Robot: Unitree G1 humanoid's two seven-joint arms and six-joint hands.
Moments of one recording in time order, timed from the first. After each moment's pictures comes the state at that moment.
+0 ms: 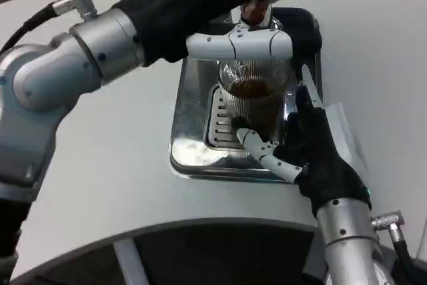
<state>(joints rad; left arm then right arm) -0.95 0.58 -0.12 0.05 0.15 -0.16 -0.66 -0.26 0.07 0.25 -0.30 -0.60 0.38 -0.13</state>
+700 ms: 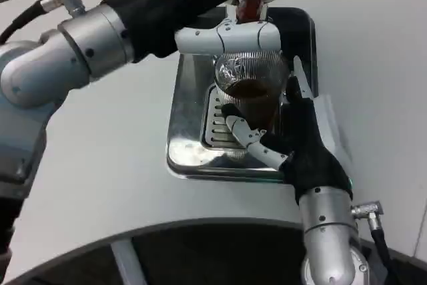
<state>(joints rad) -0.95 0.59 -0.10 0.06 0.13 -0.16 -0.68 -0.35 0.09 0.27 -0.19 -0.56 0.38 -0.21</state>
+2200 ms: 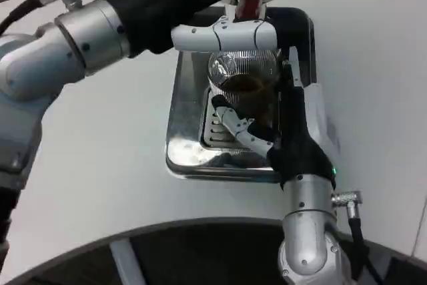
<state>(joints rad) -0.98 0.60 -0.10 0.13 0.13 -0.23 -0.70 -0.46 0.11 0.28 -0.02 -0.53 0.36 -0.35</state>
